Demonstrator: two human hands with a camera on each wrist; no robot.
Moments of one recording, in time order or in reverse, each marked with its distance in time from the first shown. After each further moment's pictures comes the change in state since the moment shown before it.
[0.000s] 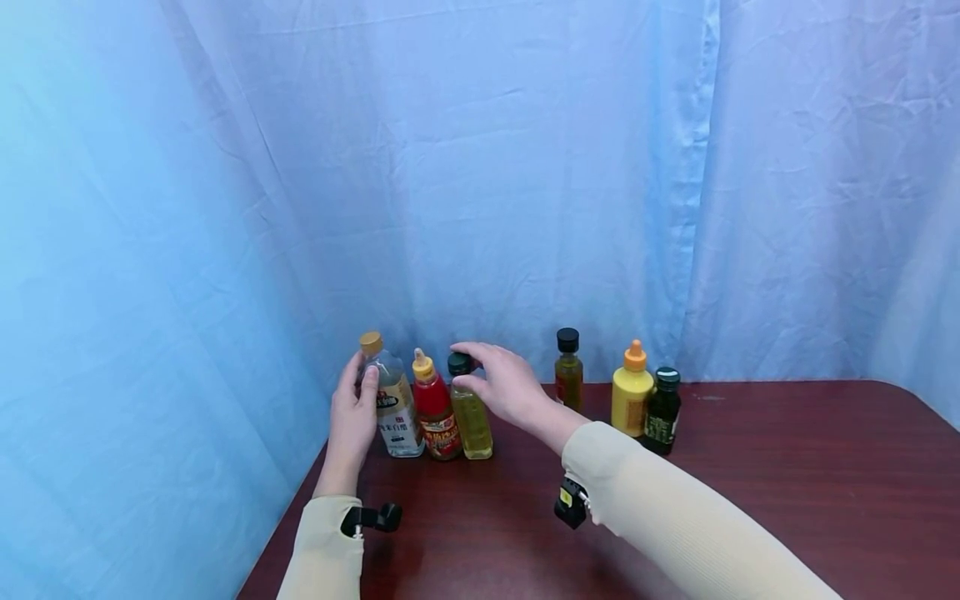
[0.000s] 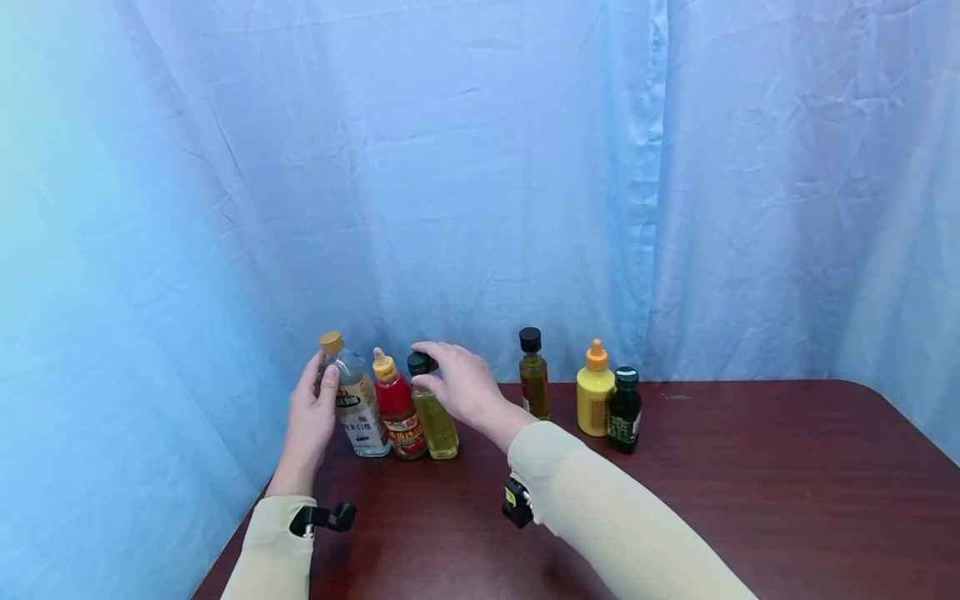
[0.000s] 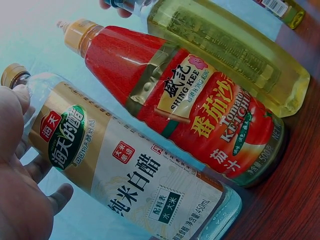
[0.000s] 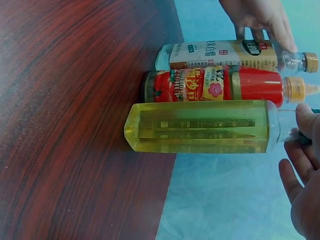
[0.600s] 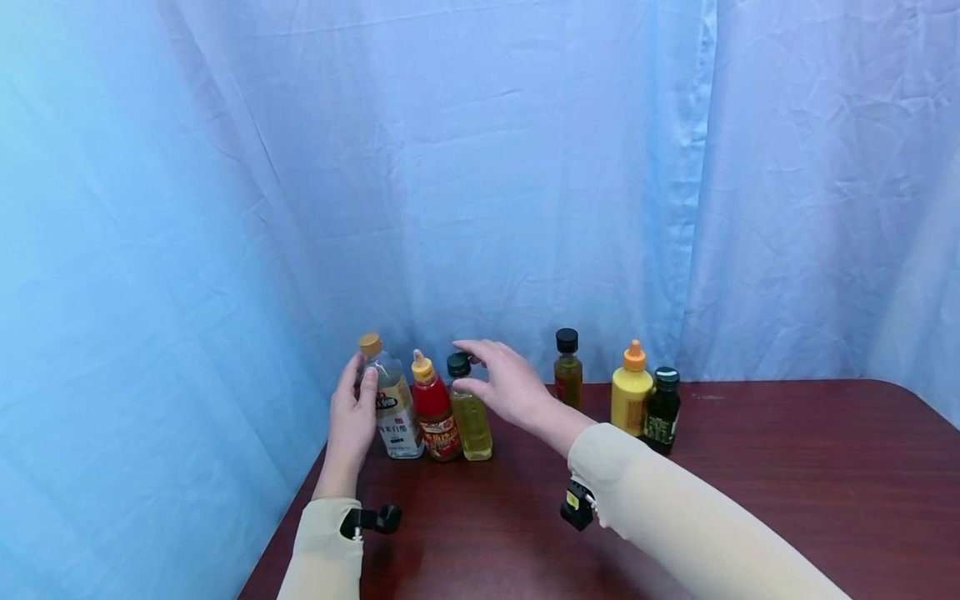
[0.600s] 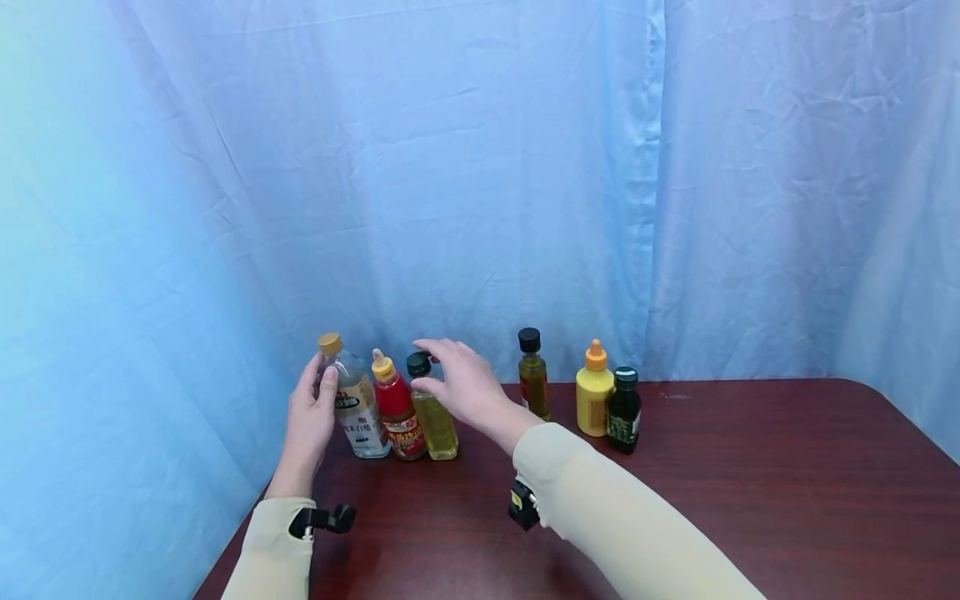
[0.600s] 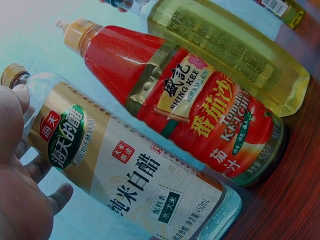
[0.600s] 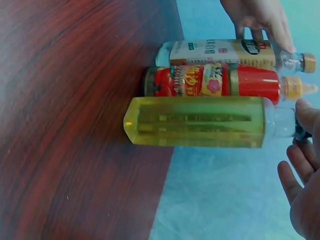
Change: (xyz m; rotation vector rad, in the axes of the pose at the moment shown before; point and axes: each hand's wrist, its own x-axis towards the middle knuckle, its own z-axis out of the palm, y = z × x) left_hand 0.000 -0.003 -0.001 0.002 -0.004 0.005; right_hand -0.005 -0.001 -0.007 0.009 0.004 -0.016
